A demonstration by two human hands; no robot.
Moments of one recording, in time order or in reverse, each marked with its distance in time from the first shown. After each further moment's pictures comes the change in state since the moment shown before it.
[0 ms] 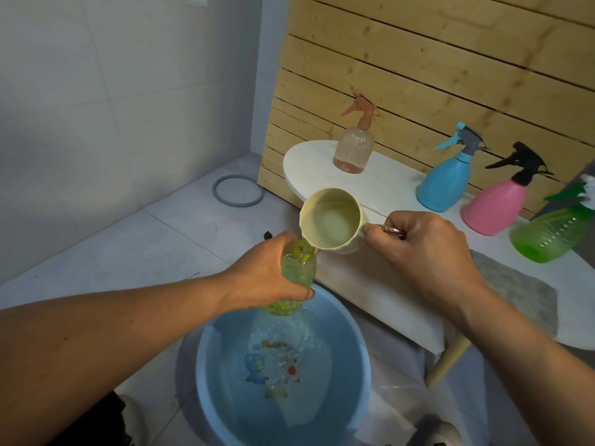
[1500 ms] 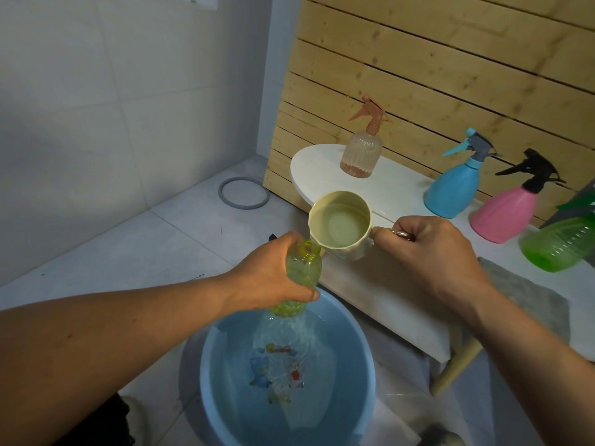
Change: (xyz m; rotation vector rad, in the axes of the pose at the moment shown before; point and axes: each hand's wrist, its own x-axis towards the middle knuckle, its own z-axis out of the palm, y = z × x) left_hand -0.001 0.000 -0.006 0.011 0.020 -0.020; right_hand 0.010 0.001 0.003 0.110 -0.093 0.088
